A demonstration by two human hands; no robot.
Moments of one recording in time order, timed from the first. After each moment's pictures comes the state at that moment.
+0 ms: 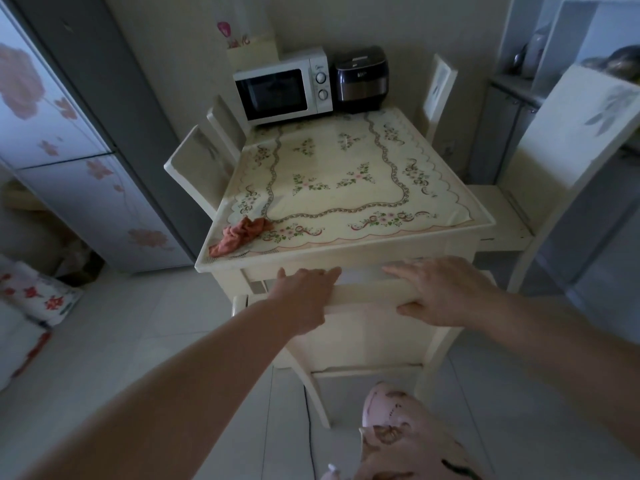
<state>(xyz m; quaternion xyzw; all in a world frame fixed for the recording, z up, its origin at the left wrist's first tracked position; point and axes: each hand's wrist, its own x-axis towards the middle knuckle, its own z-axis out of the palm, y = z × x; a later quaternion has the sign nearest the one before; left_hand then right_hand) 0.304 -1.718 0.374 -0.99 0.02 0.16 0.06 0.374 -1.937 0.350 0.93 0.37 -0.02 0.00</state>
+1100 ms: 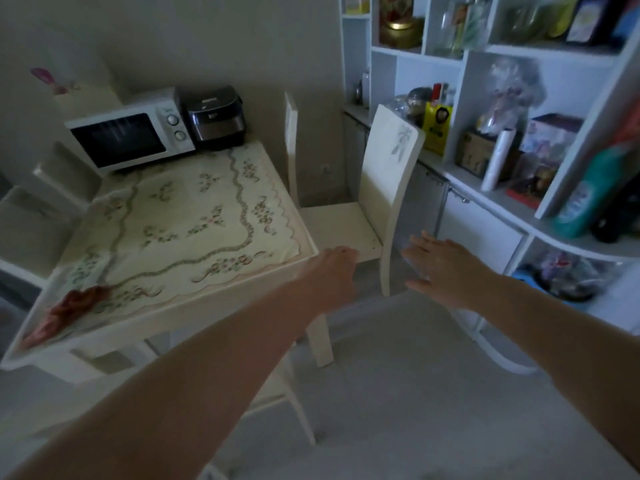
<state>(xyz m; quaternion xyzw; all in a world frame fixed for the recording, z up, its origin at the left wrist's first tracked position) 0.426 -2.071 0.433 -0.98 0.16 0.09 -0.06 0.422 -2.275 0.417 0.98 0.16 -0.07 0.00</state>
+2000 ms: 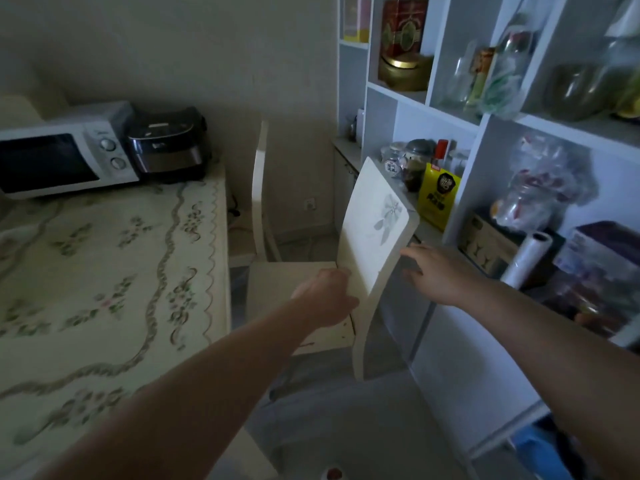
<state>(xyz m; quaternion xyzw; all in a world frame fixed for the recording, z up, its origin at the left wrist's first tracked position) 0.798 -2.201 0.404 -0.97 0.09 0.12 -0.17 0.826 -2.405 0.418 0.99 0.12 -0.04 -0.09</state>
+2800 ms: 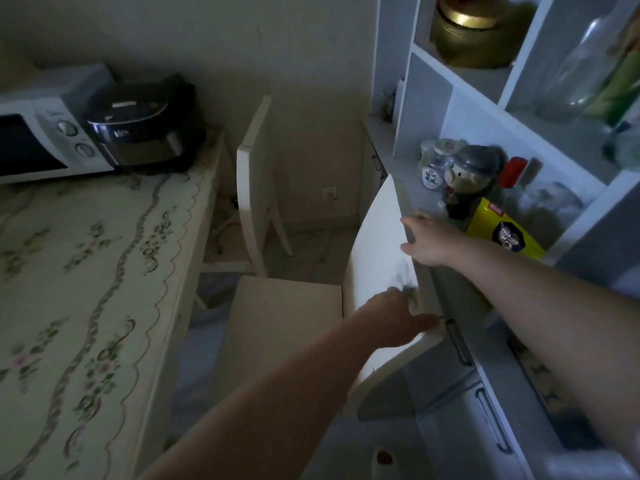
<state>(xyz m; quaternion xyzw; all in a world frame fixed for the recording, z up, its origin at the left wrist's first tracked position) 1.084 -2.330 0.389 -0.90 -0.02 0.27 -0.34 1.208 -2.429 0.399 0.98 0.14 -0.13 -0.06</state>
